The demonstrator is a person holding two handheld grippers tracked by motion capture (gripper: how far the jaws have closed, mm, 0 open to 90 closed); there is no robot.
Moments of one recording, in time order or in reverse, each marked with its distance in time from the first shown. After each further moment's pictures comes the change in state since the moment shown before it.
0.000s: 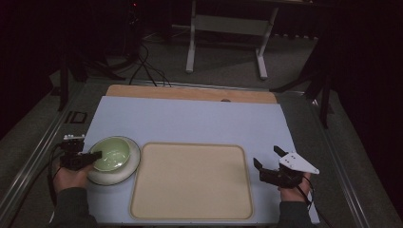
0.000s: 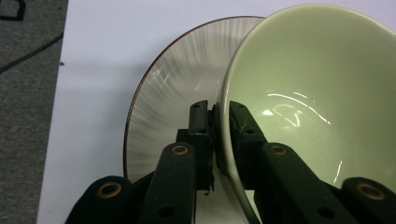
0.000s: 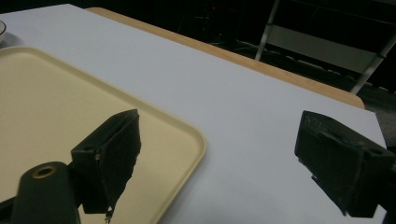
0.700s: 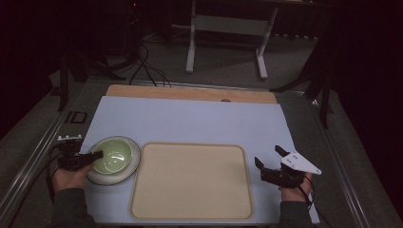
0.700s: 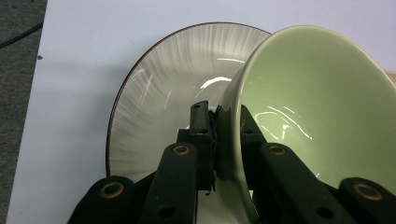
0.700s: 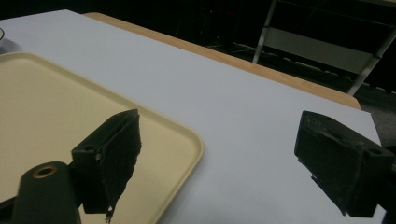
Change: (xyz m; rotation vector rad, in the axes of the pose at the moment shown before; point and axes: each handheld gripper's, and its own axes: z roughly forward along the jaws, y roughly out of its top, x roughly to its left) left arm 0.004 -0.002 -0.005 -0.027 -0.078 -0.051; right arm -0.002 0.000 -0.002 -0.012 -0.008 0.012
